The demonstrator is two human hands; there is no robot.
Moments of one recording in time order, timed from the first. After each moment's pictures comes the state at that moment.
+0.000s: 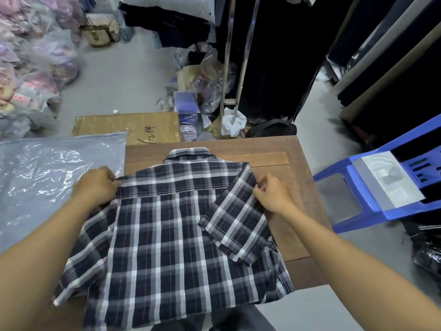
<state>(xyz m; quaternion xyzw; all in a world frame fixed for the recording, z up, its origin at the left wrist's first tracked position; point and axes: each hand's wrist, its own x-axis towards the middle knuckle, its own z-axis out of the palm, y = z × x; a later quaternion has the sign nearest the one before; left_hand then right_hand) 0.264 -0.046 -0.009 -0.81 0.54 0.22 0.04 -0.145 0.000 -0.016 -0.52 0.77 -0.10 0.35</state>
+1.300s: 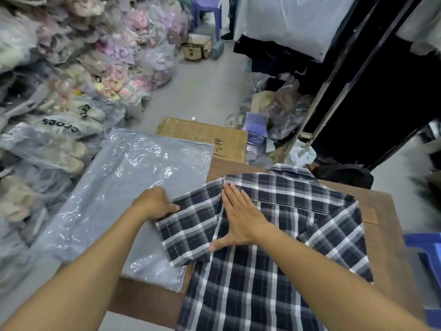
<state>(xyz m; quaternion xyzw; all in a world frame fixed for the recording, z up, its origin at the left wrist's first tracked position) 0.337 0.002 0.002 -0.81 0.46 0.36 0.04 0.082 -0.031 -0.026 -0.90 0.37 0.20 0.15</state>
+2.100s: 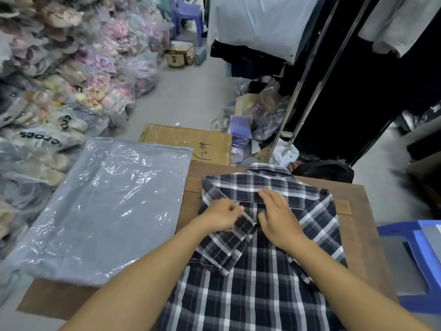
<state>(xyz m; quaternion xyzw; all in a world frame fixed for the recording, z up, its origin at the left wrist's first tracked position) 0.146 -0.022 0.006 -0.65 0.54 0.52 -0.09 -0.038 -0.025 -0.001 -0.79 0.57 -0.06 0.23</state>
